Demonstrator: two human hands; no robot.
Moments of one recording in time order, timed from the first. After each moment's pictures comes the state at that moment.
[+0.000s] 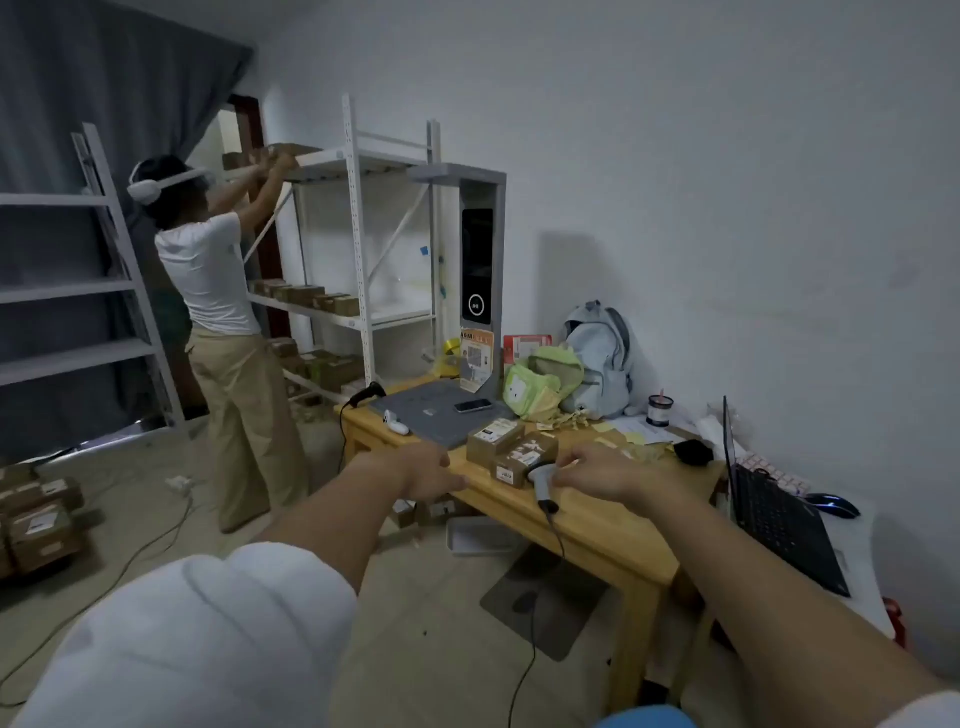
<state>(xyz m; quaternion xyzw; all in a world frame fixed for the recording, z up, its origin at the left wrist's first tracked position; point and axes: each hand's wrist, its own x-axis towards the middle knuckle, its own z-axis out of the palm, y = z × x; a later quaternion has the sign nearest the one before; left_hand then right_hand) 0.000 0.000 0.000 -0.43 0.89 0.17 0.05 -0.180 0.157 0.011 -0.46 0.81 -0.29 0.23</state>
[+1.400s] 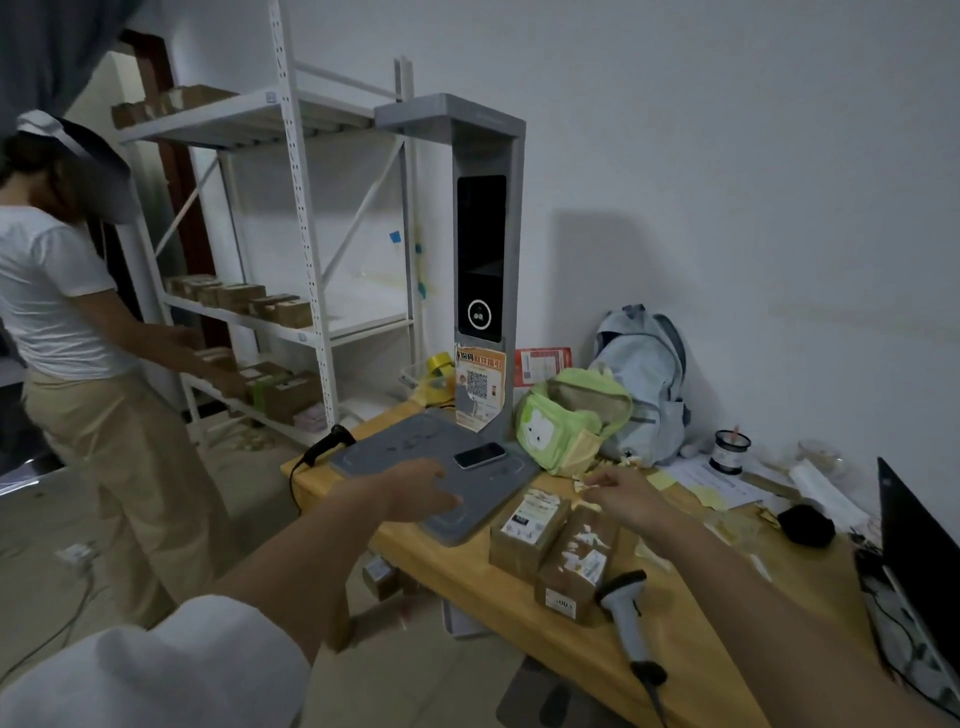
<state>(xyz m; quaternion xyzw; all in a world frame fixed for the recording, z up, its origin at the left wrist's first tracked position) -0.158 -0.430 -0.027 -0.36 0.91 0.20 0.05 -0.365 -0.267 -0.058 -0.31 0.83 -0.41 0.22</state>
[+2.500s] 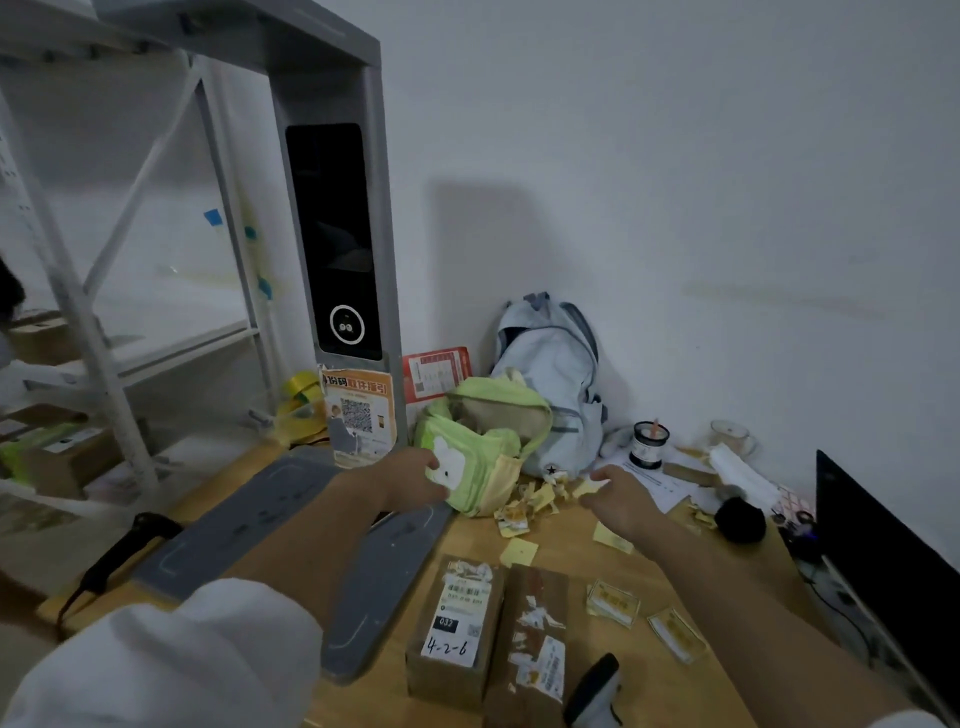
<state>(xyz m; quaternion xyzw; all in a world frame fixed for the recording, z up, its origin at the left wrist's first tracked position) -0.428 -0.614 -0.058 -0.25 0.94 0.21 0.06 -0.563 -0.380 -0.091 -0.18 0.89 -0.39 0.13</state>
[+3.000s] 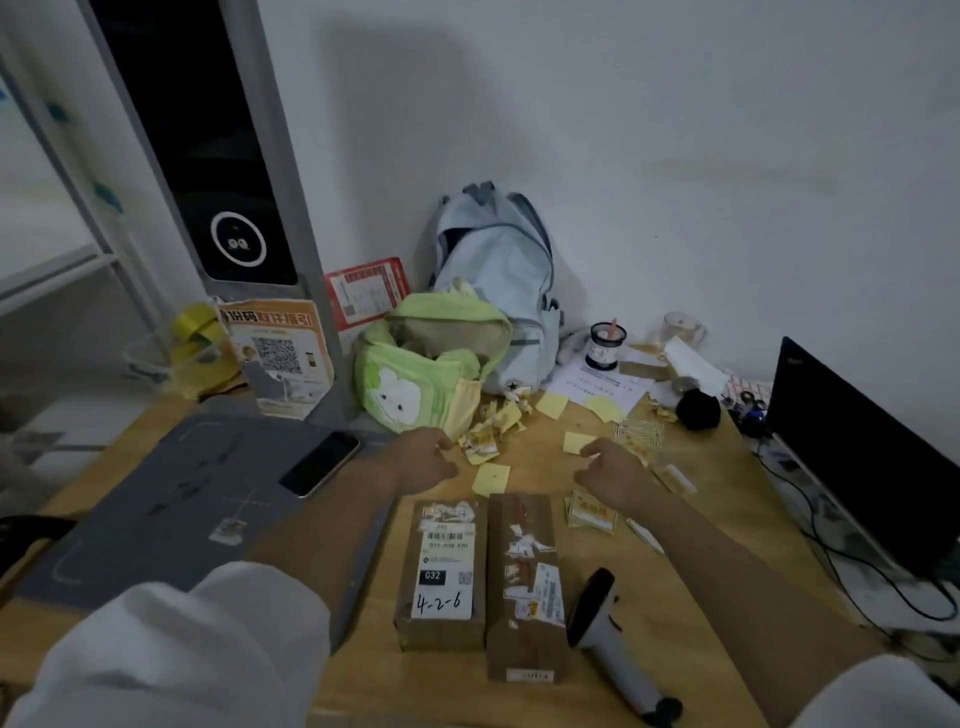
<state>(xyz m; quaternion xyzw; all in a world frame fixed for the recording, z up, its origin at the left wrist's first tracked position) -0.505 -0.641 -0.150 -0.16 0.92 0.33 0.12 -0.597 -0.398 -0.178 -0.09 0.92 -0.33 0.18</state>
